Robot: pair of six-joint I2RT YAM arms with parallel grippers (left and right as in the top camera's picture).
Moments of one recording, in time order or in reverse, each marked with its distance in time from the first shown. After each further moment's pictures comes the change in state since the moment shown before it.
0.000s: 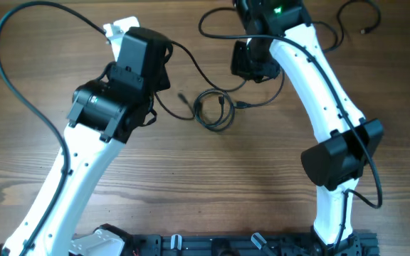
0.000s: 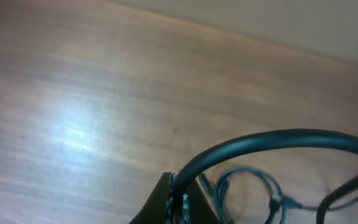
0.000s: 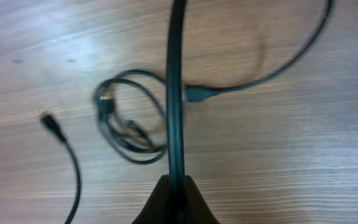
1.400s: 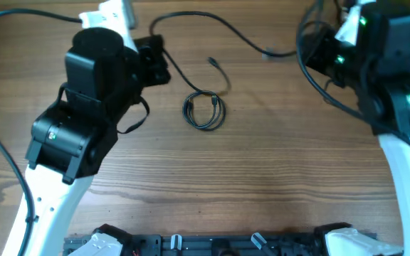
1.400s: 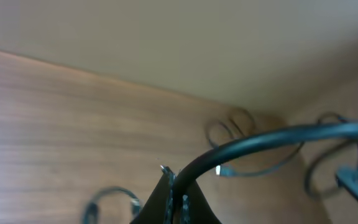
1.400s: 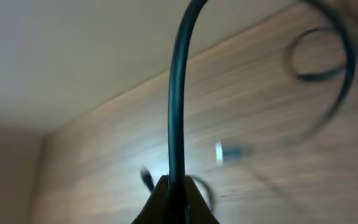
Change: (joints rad) left arm 0.029 -0.166 0.007 0.248 0.431 0.004; right arm -0.246 -0.793 -0.572 0.589 -0.071 0.040
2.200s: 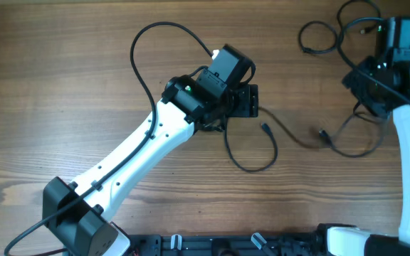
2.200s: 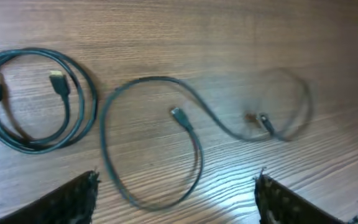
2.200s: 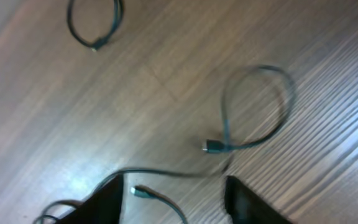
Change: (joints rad) left arm -0.308 0.438 0.003 -0.126 0.090 -0.108; right arm -0.217 0.121 -0.015 -0.394 0.279 0.128
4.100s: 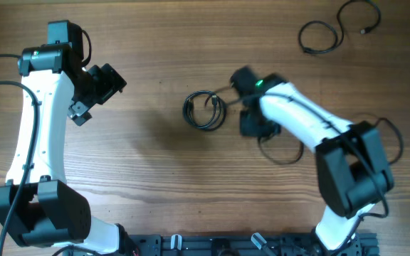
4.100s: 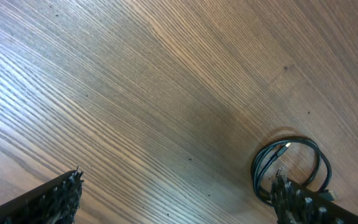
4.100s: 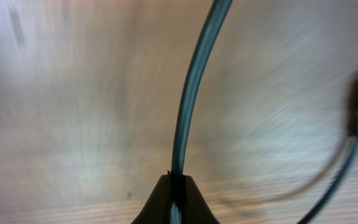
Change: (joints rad) left arm 0.820 0.000 0.002 -0.415 -0.030 0.003; right arm 0.481 0.452 -0.268 0.267 -0.103 -0.240
